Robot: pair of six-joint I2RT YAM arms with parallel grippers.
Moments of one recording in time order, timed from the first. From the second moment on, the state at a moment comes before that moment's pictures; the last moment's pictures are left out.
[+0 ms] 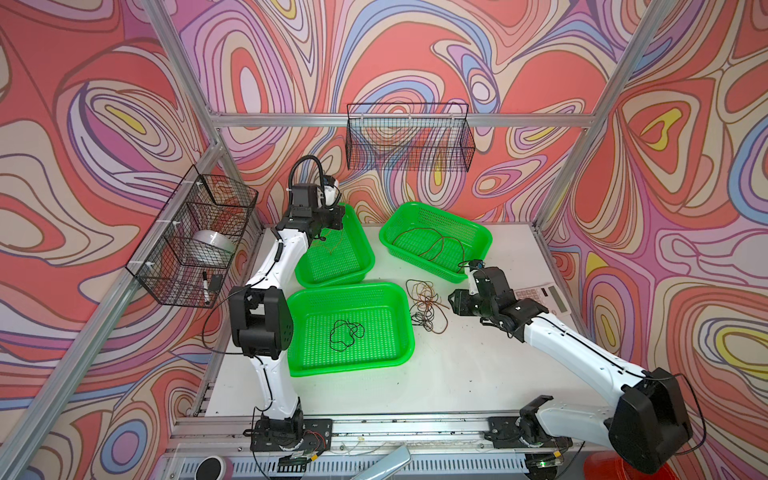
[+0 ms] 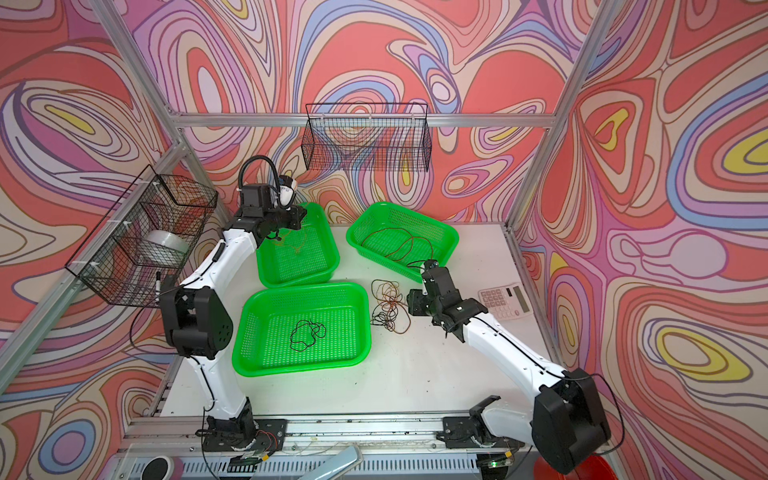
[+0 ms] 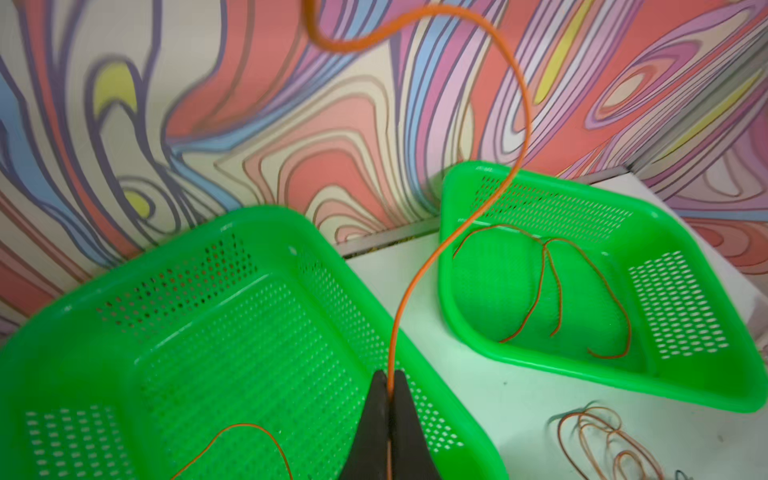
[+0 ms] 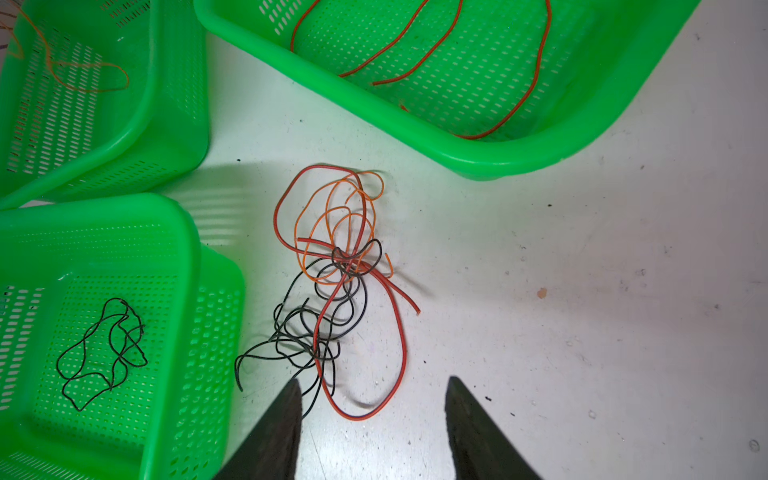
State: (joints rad) left arm -0.08 1.98 1.79 -0.35 0.34 -0.01; right arm 0.45 1.25 0.85 -0.39 0.01 0.43
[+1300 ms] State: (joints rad) left arm -0.32 1.57 1.42 -0.37 0.21 -0.14; right arm 0.45 1.82 1.03 -0.24 -0.04 0.47
